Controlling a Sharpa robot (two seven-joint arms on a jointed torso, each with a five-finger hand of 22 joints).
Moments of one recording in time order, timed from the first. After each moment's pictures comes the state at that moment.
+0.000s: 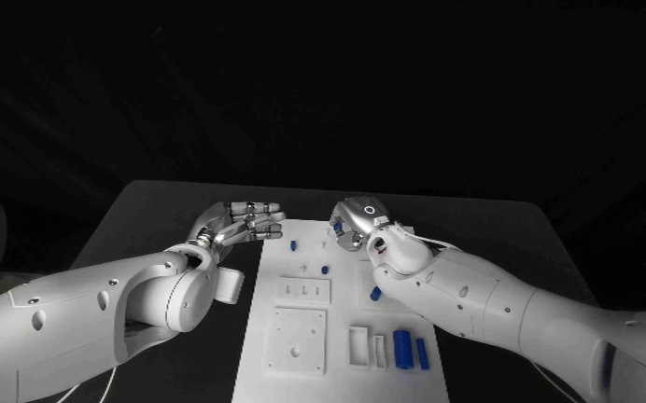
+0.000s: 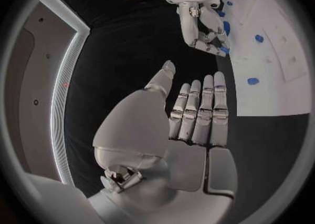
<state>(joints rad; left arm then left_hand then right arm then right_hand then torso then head) 1.34 -0.82 -0.22 1.54 0.02 -0.47 0.41 1.37 -0.02 0.06 -0.10 0.06 0.98 0.15 0.06 0.06 1.05 0.15 0.05 0.06 1.10 0.14 0.06 0.07 0.11 1.01 0.13 0.19 0.08 1.10 -0.34 0.09 0.92 -1.90 -0.55 -0.20 1.28 -0.11 0.68 -0.26 0.04 1.26 0.08 0.06 0.07 1.28 0.07 0.06 0.06 1.44 -0.05 0.92 0.49 0.11 1.41 -0.08 0.61 1.23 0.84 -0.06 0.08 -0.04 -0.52</state>
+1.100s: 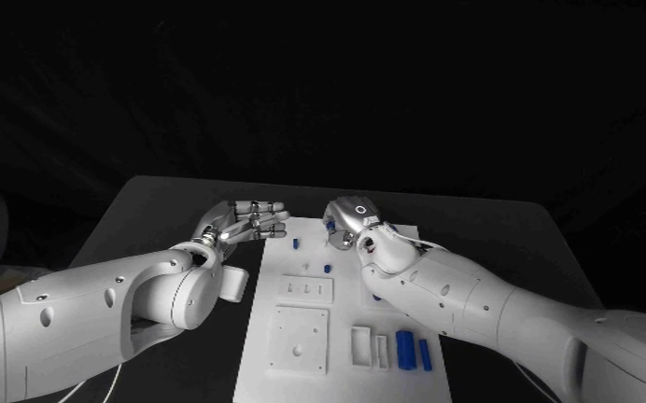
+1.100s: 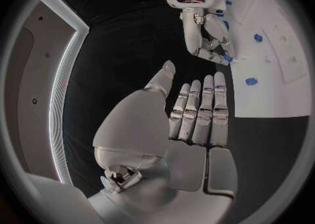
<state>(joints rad) 1.35 -0.80 -0.22 1.53 0.02 -0.47 0.41 1.37 -0.02 0.06 -0.10 0.06 0.97 0.16 0.06 0.06 1.05 0.15 0.05 0.06 1.10 0.14 0.06 0.07 0.11 1.01 0.13 0.19 0.08 1.11 -0.26 0.09 0.83 -1.90 -0.57 -0.20 1.28 -0.11 0.69 -0.27 0.05 1.26 0.08 0.06 0.07 1.27 0.07 0.06 0.06 1.44 -0.05 0.91 0.50 0.10 1.44 -0.08 0.53 1.29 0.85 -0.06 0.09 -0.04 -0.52</state>
